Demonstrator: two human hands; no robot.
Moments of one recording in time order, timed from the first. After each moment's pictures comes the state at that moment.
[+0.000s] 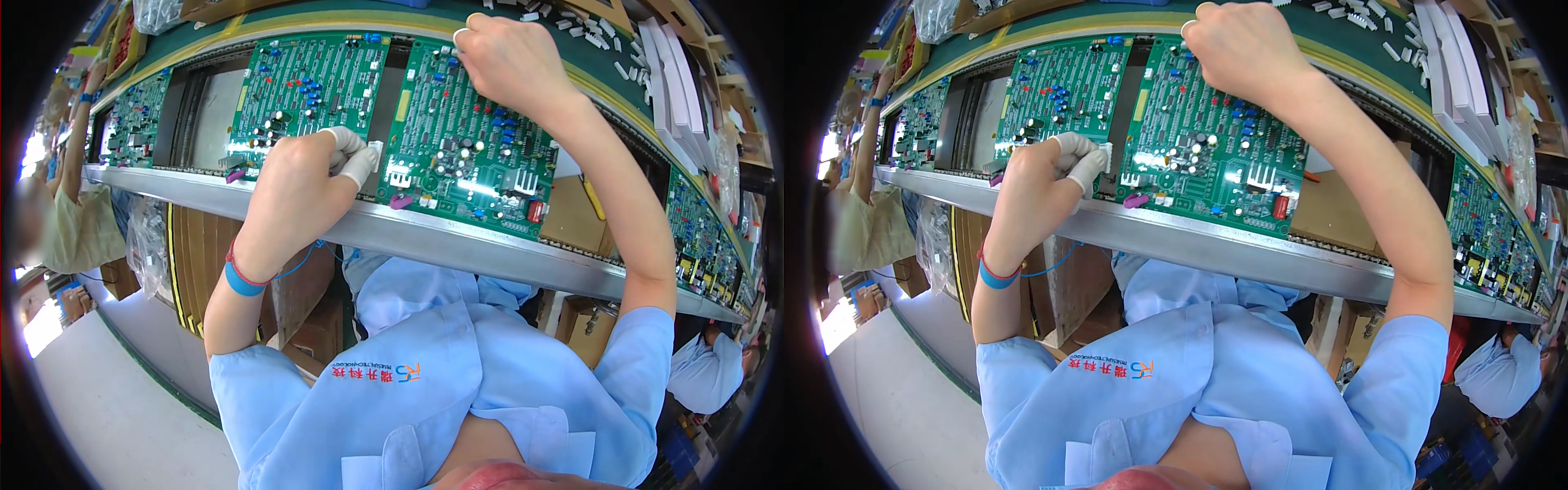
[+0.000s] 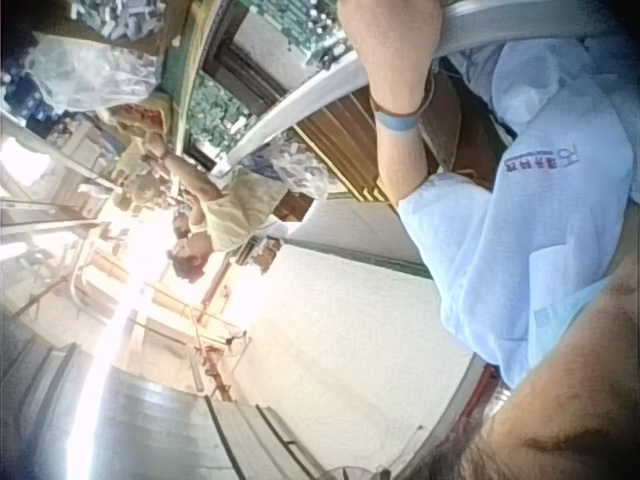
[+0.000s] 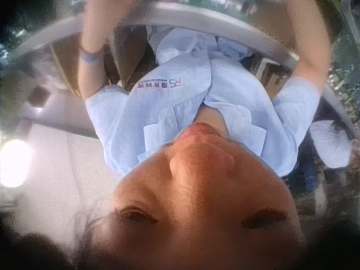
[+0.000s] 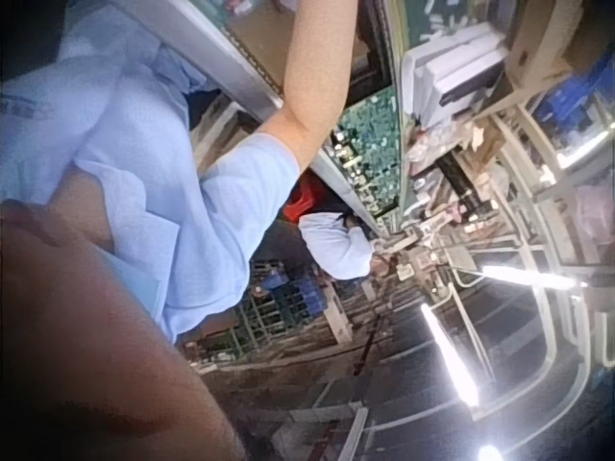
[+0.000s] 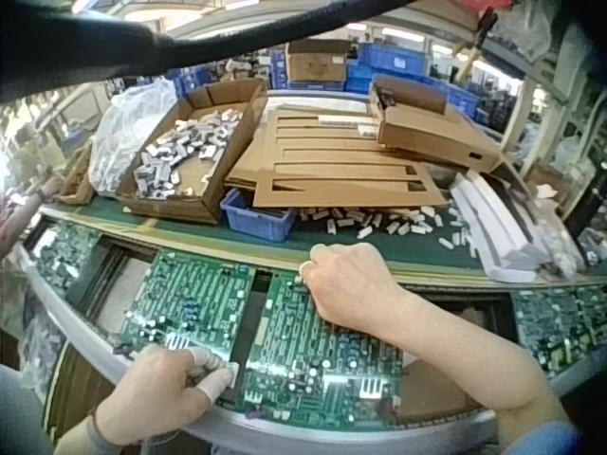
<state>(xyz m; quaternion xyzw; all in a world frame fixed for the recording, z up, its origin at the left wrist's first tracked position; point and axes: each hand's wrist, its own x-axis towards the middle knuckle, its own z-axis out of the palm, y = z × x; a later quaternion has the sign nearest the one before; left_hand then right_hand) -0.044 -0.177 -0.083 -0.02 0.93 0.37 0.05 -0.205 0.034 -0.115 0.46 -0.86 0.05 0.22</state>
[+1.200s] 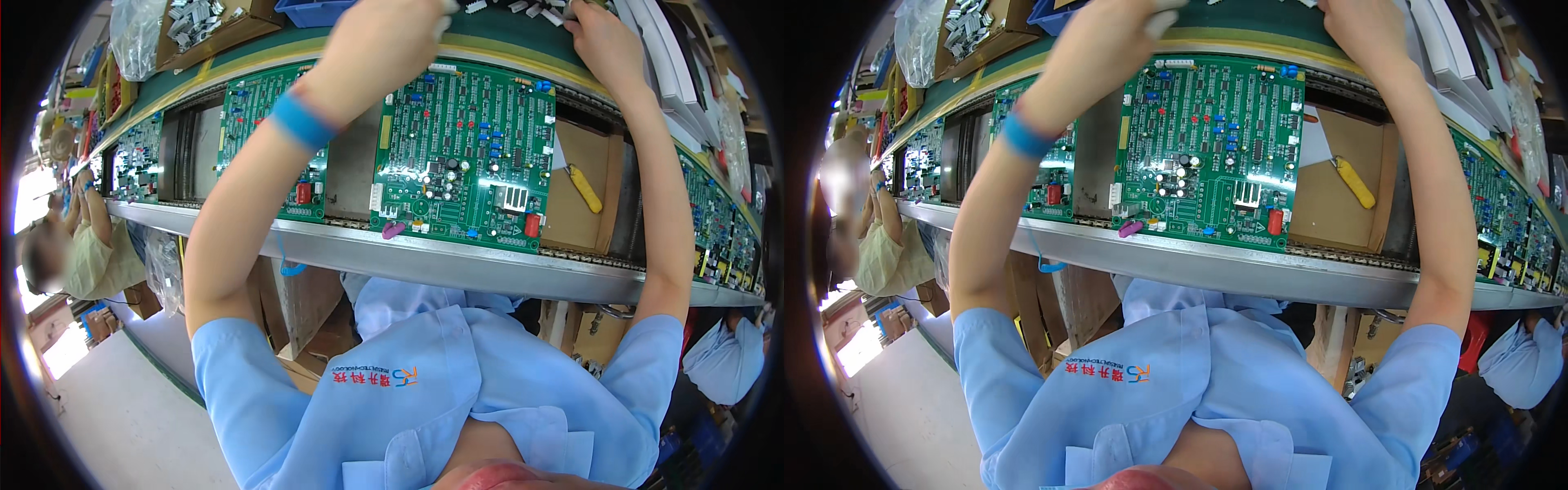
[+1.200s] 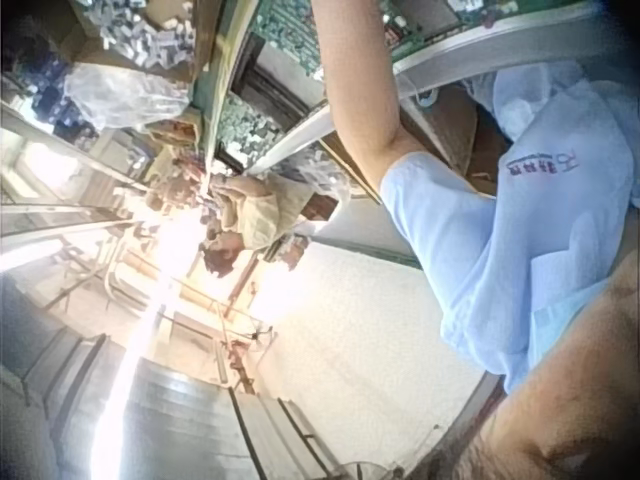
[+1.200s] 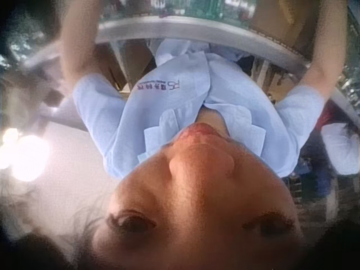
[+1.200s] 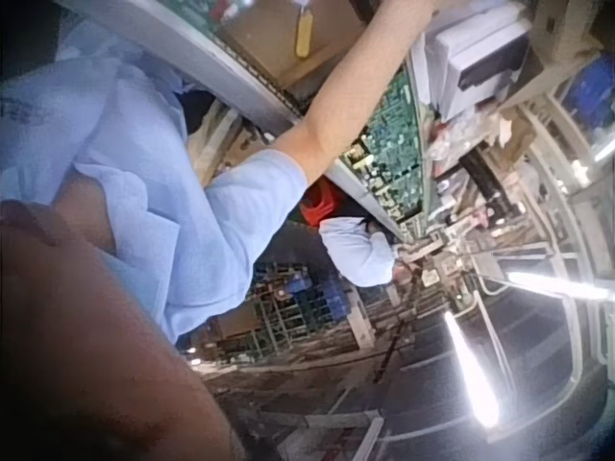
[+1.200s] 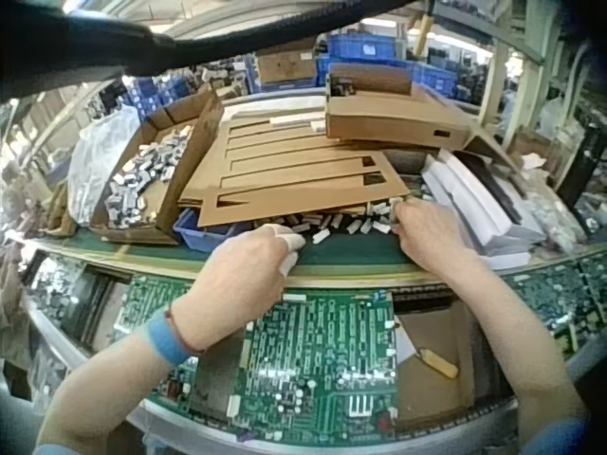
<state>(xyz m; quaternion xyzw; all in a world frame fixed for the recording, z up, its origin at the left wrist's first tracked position) -0.205 -0.080 -0.080 0.35 0.90 0.12 -0.22 -0.250 0.172 -0.096 0.13 -0.98 -0.01 0.17</state>
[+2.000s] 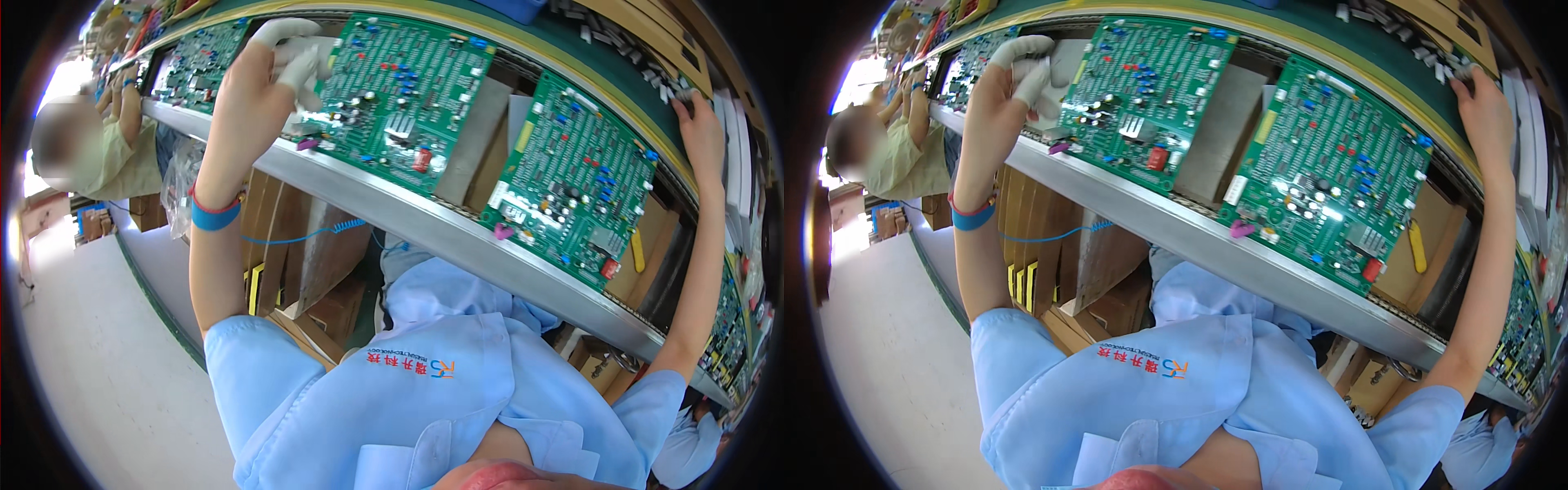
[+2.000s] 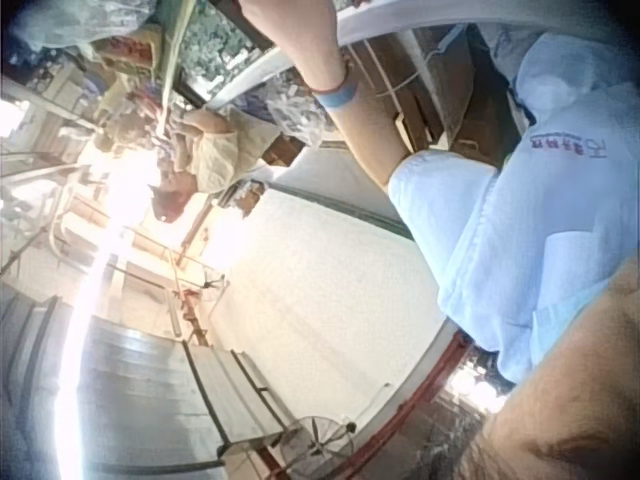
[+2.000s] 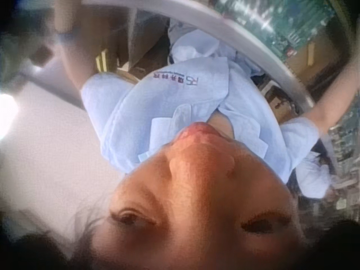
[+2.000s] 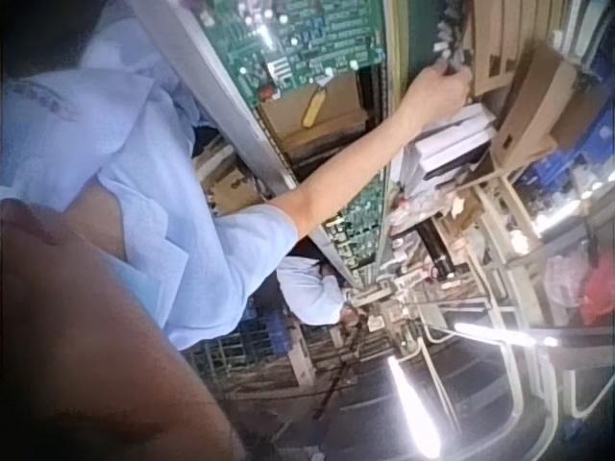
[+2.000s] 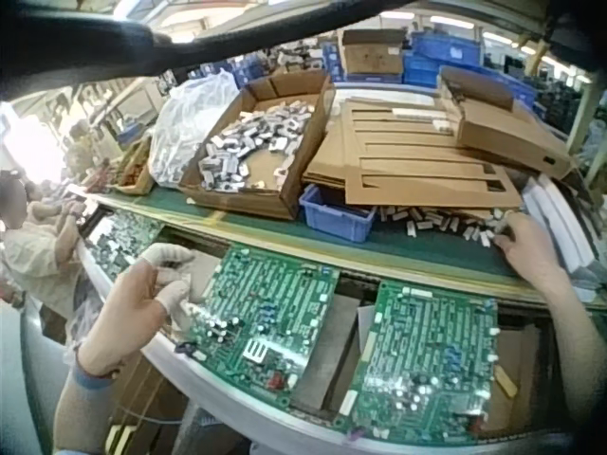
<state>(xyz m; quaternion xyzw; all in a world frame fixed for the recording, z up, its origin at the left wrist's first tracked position) -0.065 -0.272 -0.047 -0.06 0.91 0.40 -0.09 -0.300 0.203 -0.129 0.18 -0.97 0.00 0.18</state>
